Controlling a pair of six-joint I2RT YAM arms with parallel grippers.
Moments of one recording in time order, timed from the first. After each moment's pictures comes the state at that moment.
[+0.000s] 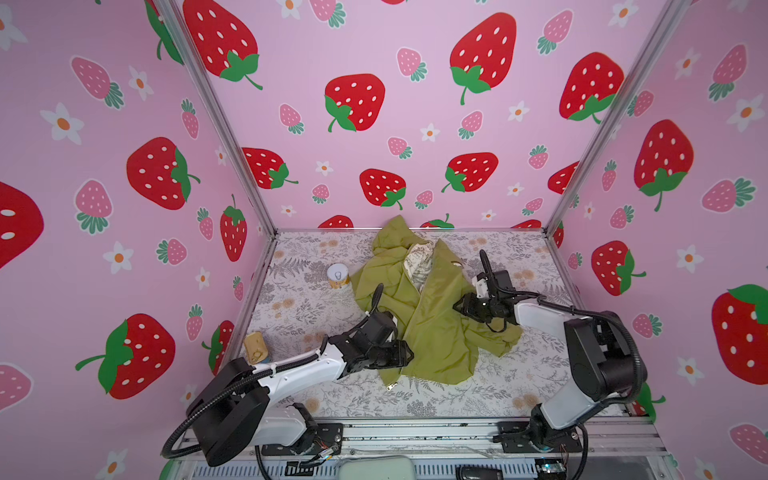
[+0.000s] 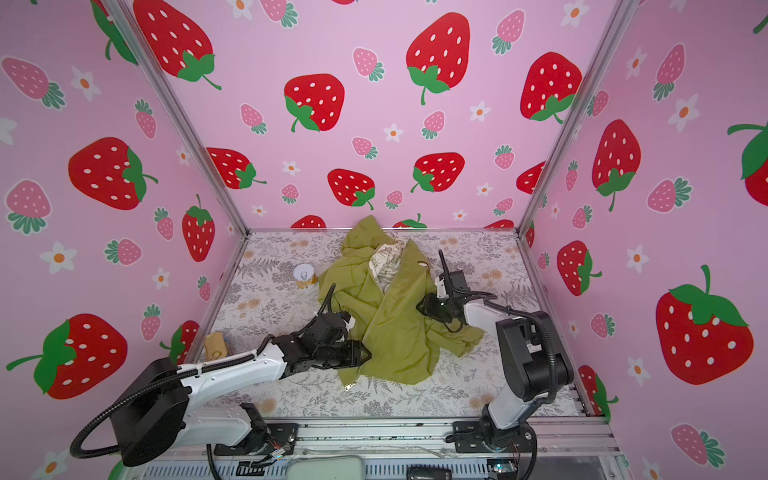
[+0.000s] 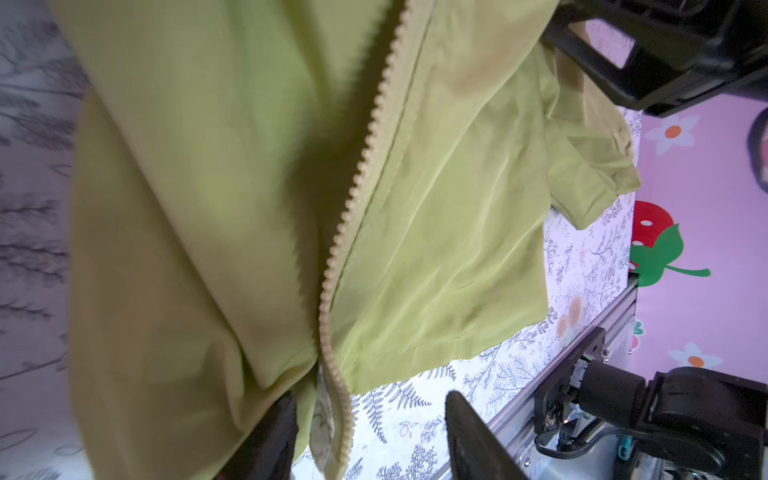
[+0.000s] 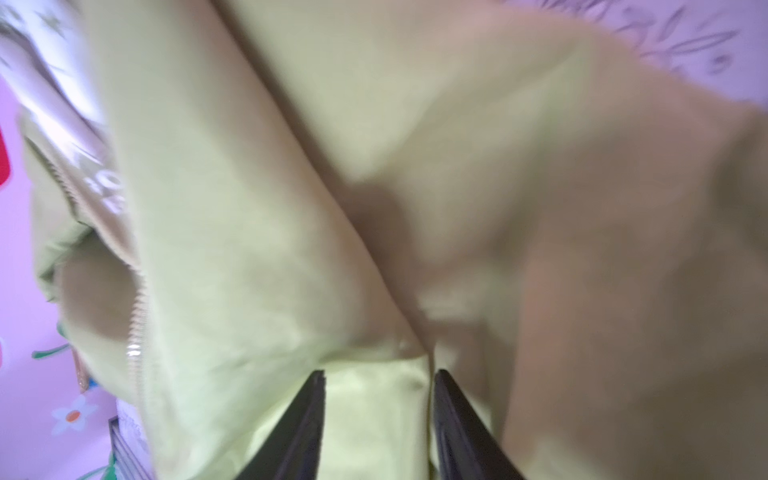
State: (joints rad) left arm -0.80 1.29 0.64 -0.26 0.23 -0.81; right arm 0.37 1.61 0.84 -0.17 -0.39 0.56
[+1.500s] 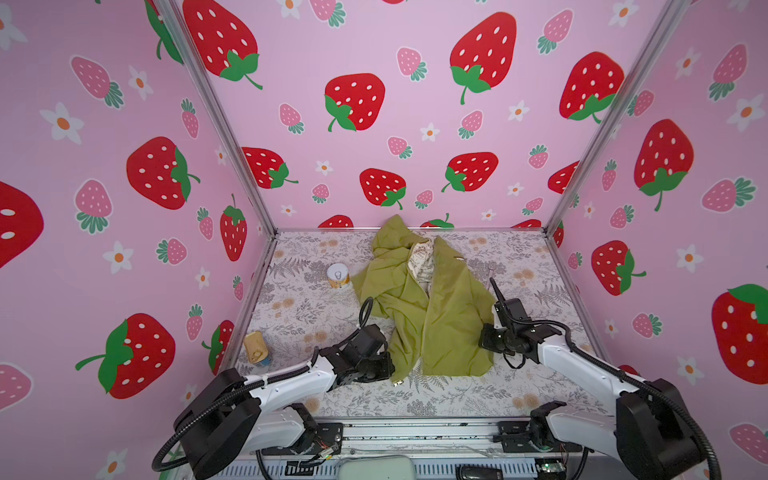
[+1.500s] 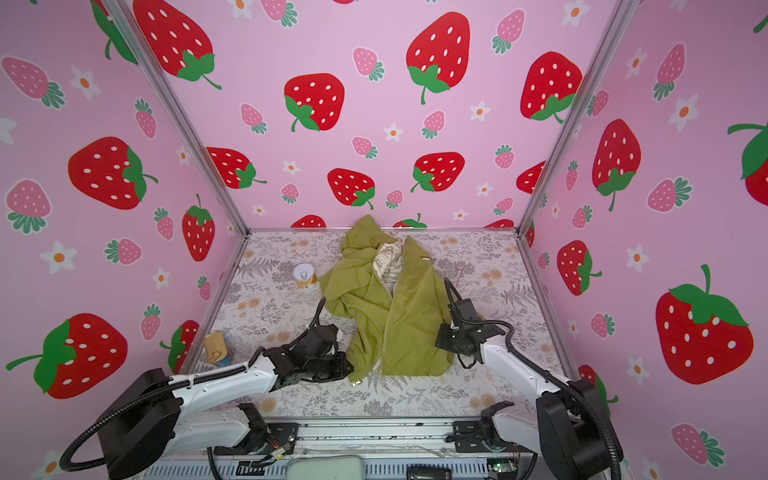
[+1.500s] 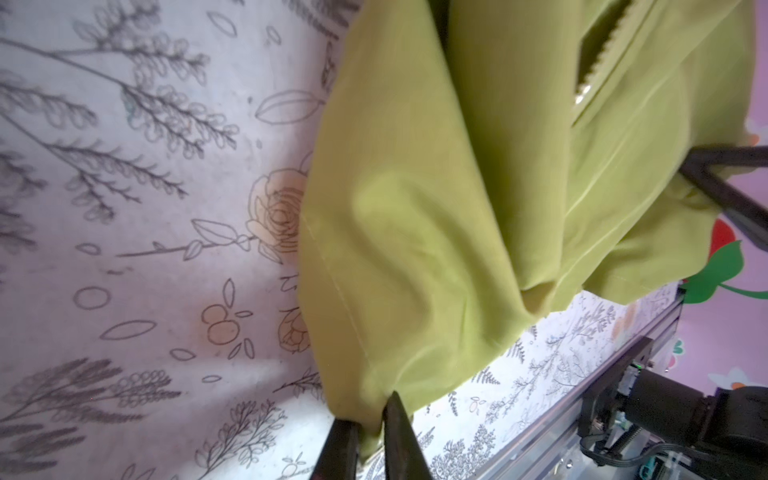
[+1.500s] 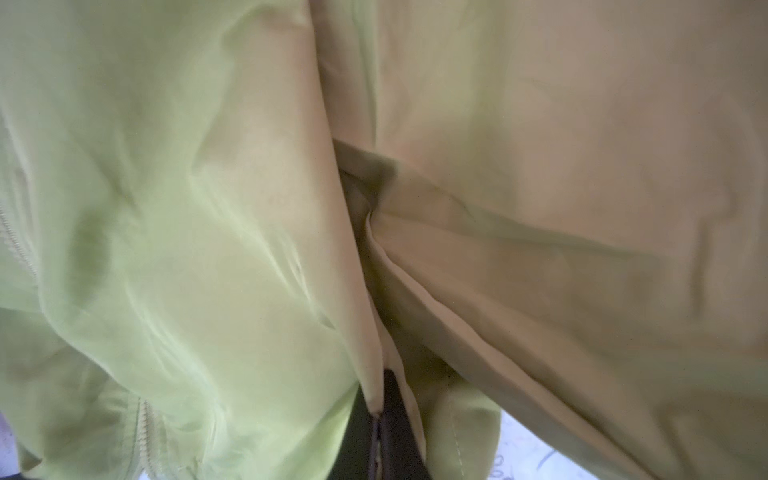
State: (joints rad) left arm -0.78 1.20 0.46 -0.21 0.22 -0.90; right arm 0.45 1.19 0.57 -0.46 -0.07 0.59
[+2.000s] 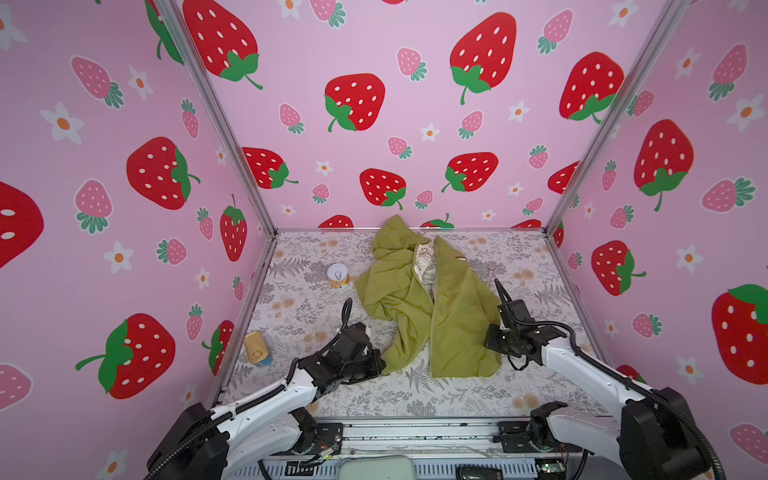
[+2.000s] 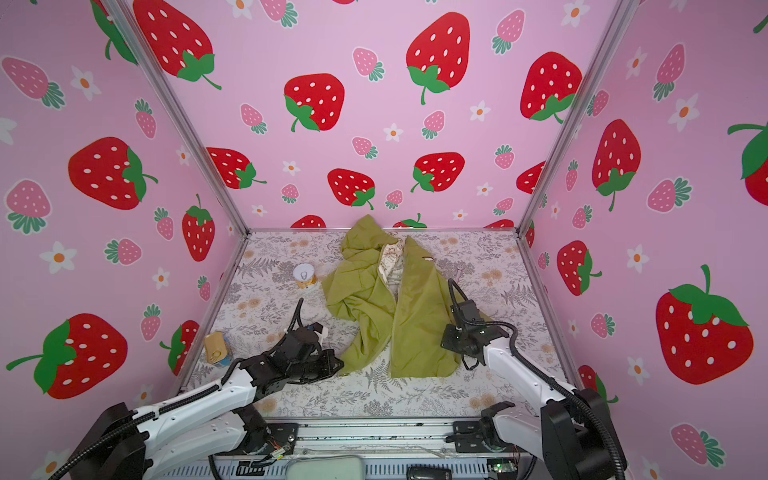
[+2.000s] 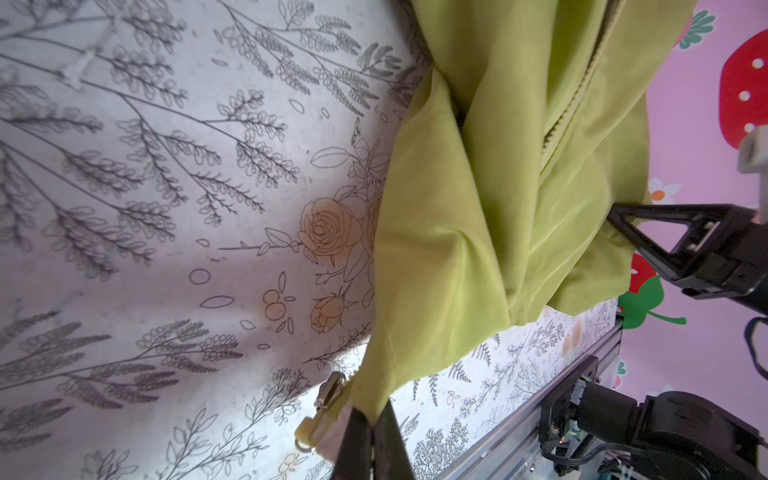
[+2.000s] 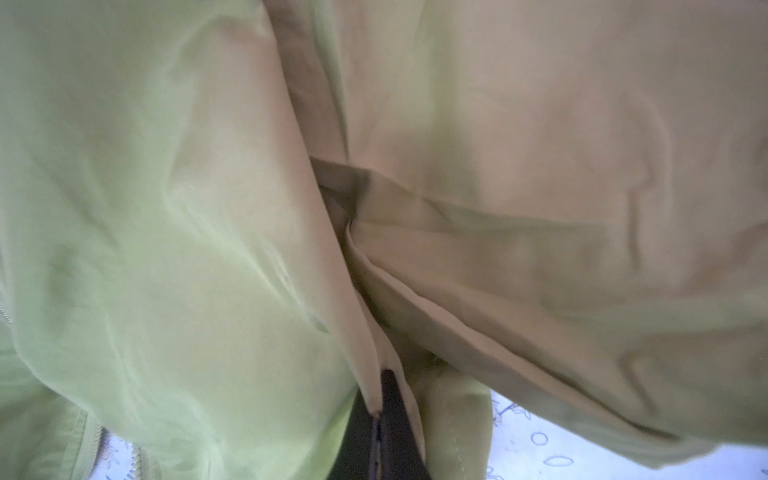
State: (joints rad) left arm -0.70 0.98 0.38 -0.25 0.22 -0.93; right arm 0.44 1.15 0.57 -0.51 0.01 0.62
